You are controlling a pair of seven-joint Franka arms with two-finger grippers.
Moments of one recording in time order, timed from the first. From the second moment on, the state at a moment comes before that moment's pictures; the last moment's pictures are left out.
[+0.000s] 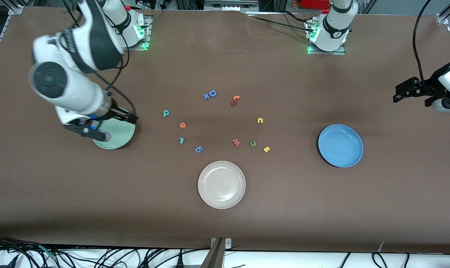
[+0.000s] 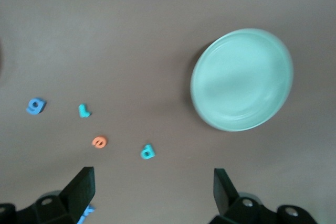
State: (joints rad) left arm 0.01 0.05 0.04 -1.62 -0.06 1.61 0.16; right arm 0.29 0.29 0.05 -1.67 0.02 1.78 0.70
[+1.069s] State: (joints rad) left arm -0.17 0.29 0.02 -1.48 -0.08 1.61 -0.04; right arm 0.41 0.36 0.06 -2.12 0.07 2.29 0.60
